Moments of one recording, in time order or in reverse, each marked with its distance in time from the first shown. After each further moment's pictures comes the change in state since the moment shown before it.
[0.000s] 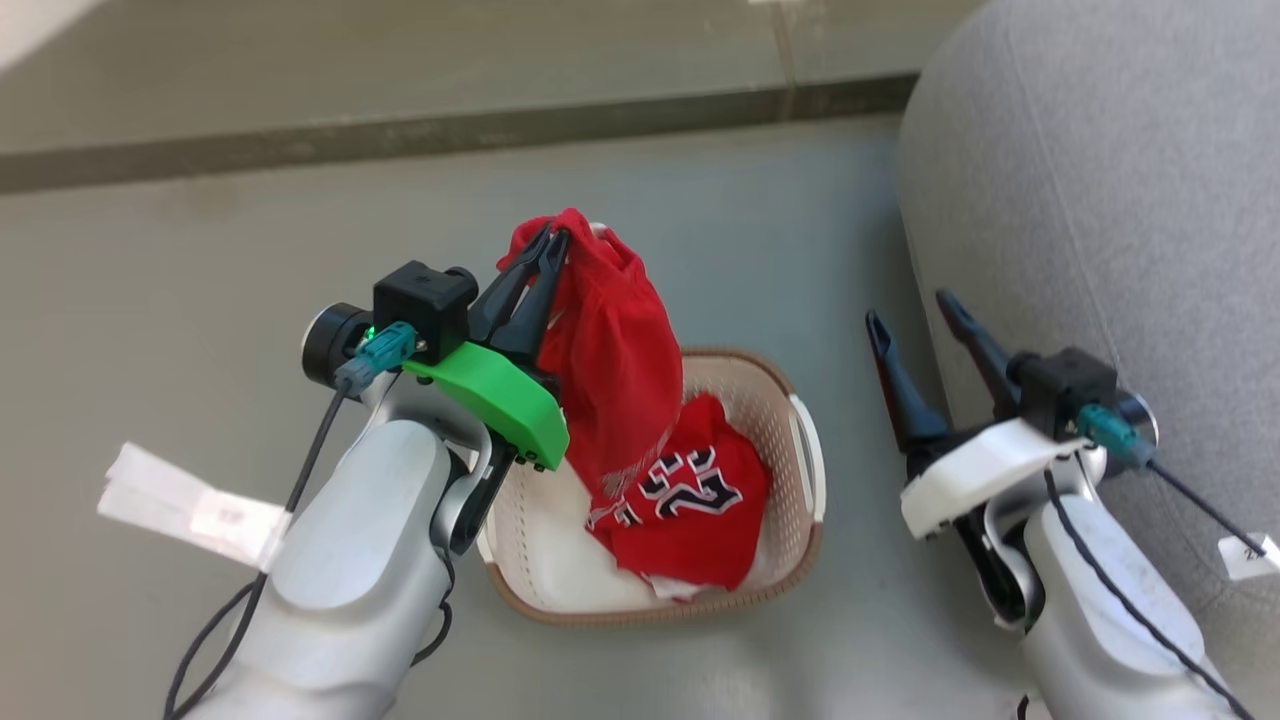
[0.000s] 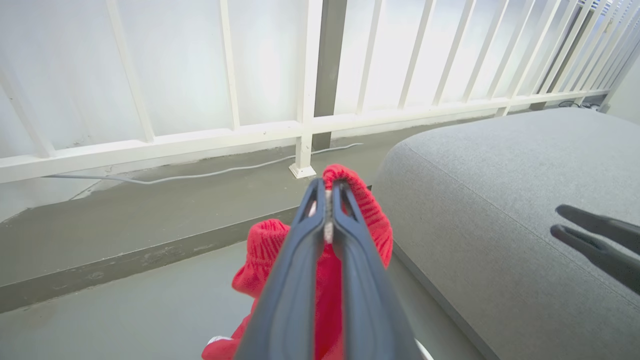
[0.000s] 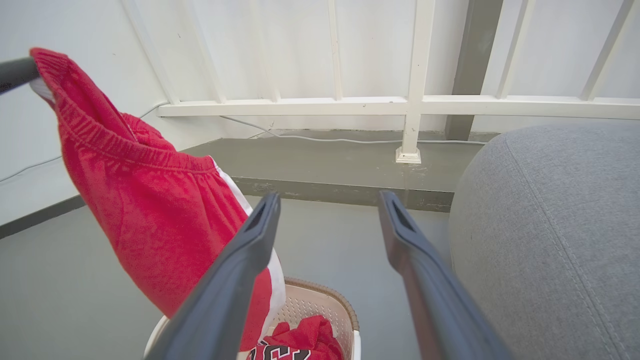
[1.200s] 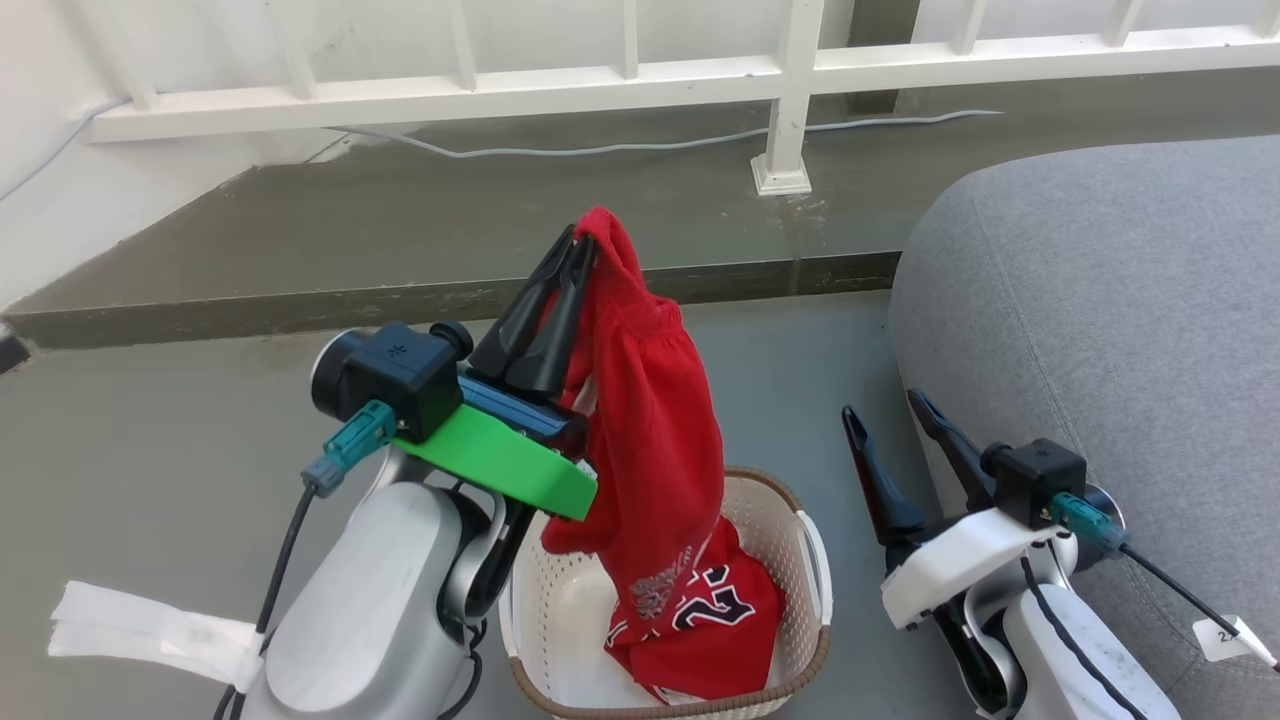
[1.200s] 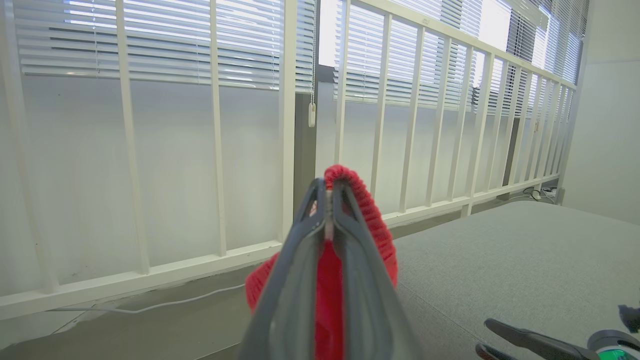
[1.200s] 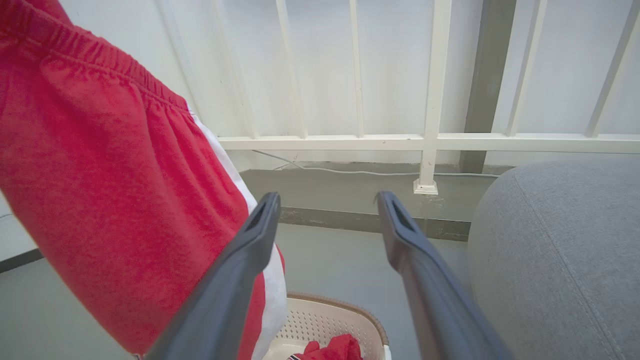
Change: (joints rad) left arm 0.189 0.004 0.080 -0.379 0.038 0.016 0.000; right arm 0.149 0.028 0.031 -0.019 0.033 0.006 0.000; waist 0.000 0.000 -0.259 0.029
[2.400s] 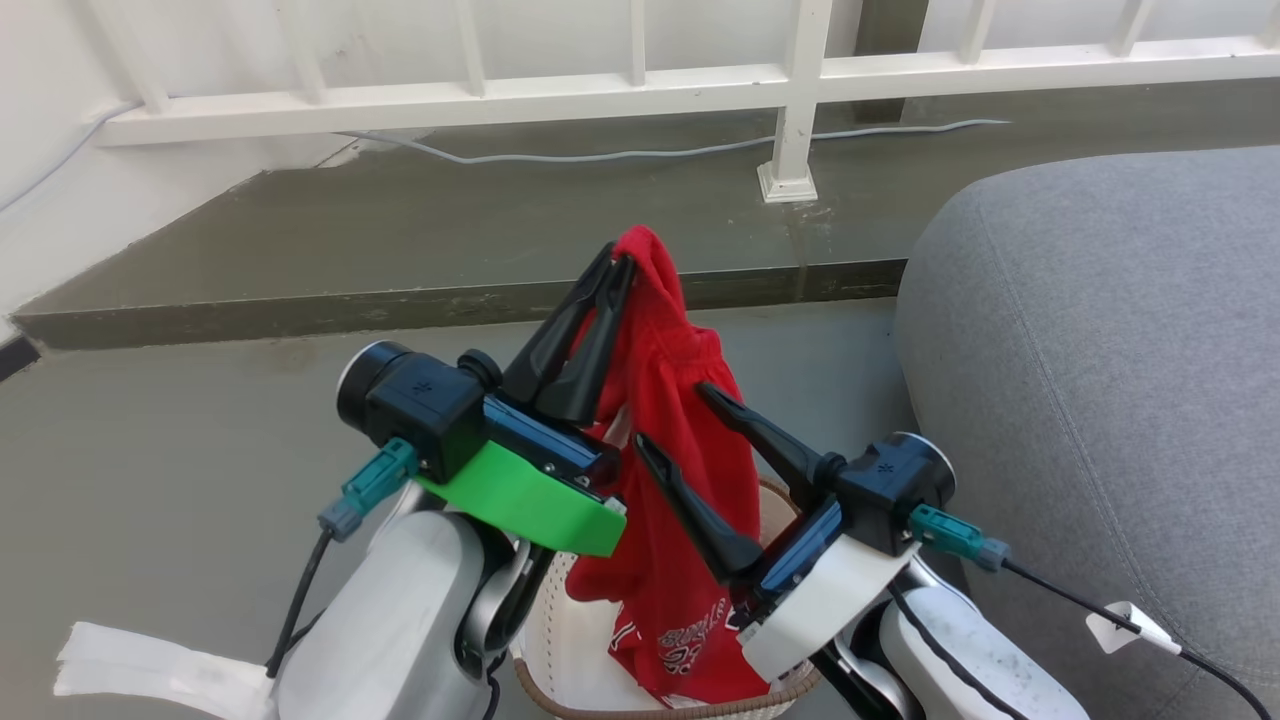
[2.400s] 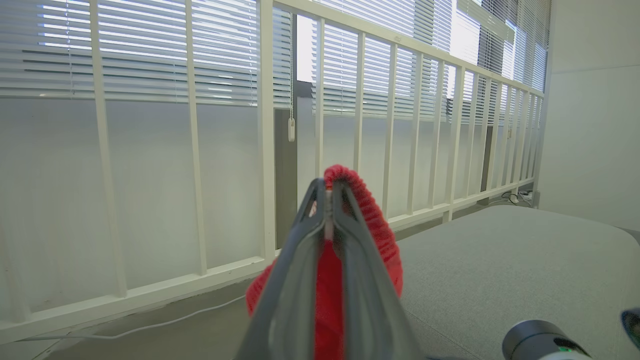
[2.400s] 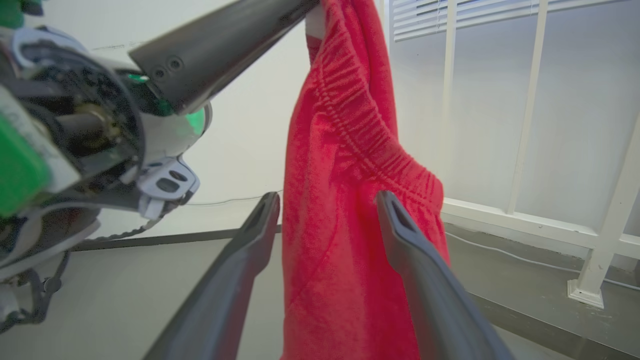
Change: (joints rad) left arm 0.040 0.010 -0.040 -0.100 0.009 0.010 0.000; right arm -0.046 0.006 0.322 -0.293 0.062 0.035 0.056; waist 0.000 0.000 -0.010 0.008
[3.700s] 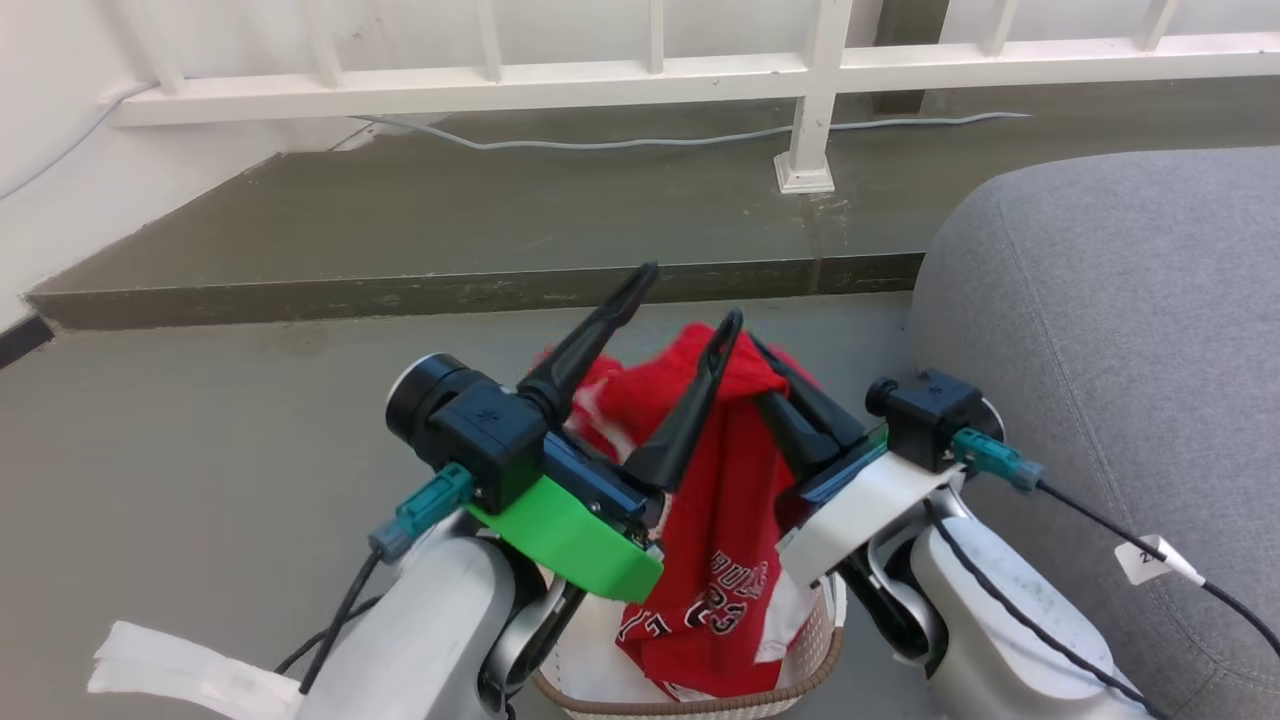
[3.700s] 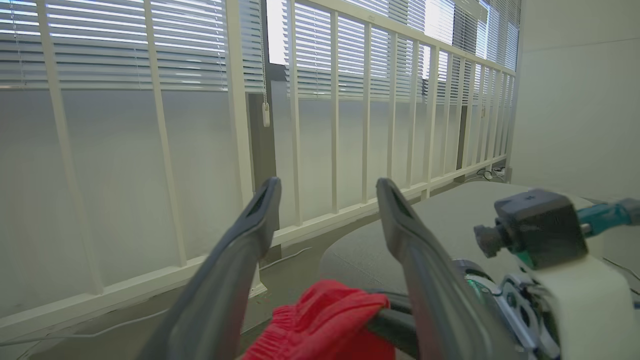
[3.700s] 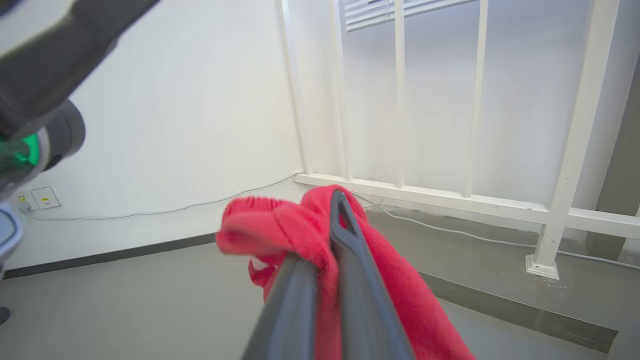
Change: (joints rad) left arm 0.004 0.025 -0.096 -0.071 0.001 -0.011 0.048; right arm -0.104 0.000 -0.078 0.189 0.049 -0.020 -0.034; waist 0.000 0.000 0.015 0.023
